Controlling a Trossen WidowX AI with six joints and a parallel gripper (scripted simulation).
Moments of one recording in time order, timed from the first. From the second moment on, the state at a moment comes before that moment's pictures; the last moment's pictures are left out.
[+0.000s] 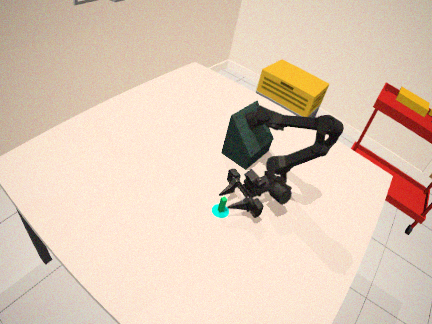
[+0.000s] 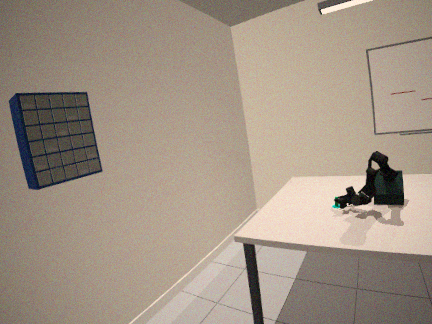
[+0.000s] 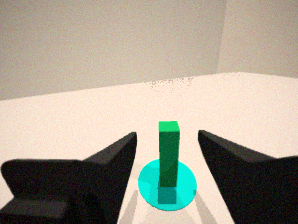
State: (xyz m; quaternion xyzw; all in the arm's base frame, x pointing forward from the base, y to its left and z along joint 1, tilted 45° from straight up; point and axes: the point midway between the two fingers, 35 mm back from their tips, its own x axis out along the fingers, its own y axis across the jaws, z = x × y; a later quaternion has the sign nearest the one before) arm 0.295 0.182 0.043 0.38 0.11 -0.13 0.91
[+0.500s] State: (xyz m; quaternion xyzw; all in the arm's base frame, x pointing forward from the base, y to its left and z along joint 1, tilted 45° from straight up) arm 0.300 0.159 0.076 0.39 0.11 -0.13 0.91
